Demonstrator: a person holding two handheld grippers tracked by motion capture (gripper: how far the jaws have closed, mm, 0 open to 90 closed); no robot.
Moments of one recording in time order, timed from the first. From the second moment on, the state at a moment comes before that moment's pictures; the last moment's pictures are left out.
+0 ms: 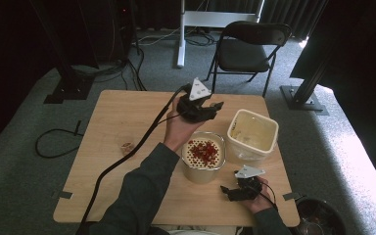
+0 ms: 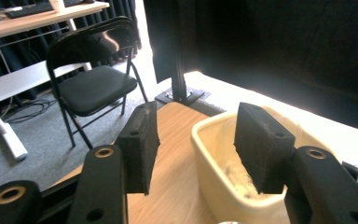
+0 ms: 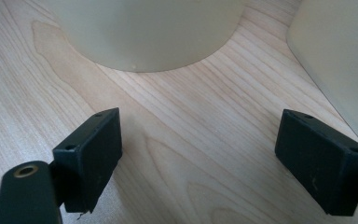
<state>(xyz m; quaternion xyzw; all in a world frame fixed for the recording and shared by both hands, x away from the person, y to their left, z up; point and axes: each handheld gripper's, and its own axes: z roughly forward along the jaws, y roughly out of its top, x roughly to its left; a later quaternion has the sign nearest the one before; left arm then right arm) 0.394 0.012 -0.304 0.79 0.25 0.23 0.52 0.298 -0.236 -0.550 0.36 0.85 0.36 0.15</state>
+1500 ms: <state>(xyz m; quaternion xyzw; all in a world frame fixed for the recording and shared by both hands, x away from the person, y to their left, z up) 0.321 0.216 -0.403 0.76 0.40 0.28 0.44 0.298 -0.236 -0.550 0.36 0.84 0.36 0.15</state>
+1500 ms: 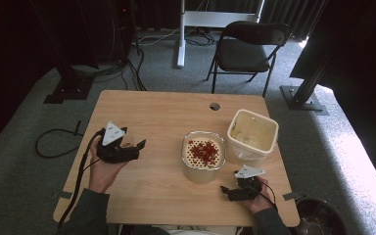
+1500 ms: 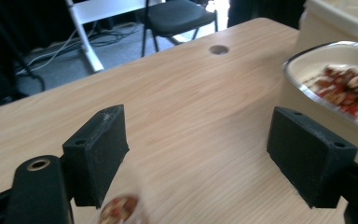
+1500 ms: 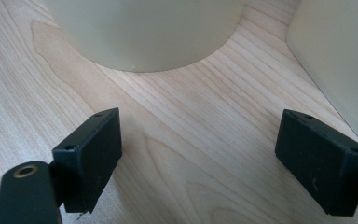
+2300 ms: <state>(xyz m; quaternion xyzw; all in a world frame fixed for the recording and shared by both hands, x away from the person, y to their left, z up) 0.349 0.265 -0.502 0.75 0.45 0.26 0.41 0.322 -0.206 -0.528 0.44 0.77 0.39 0.25</state>
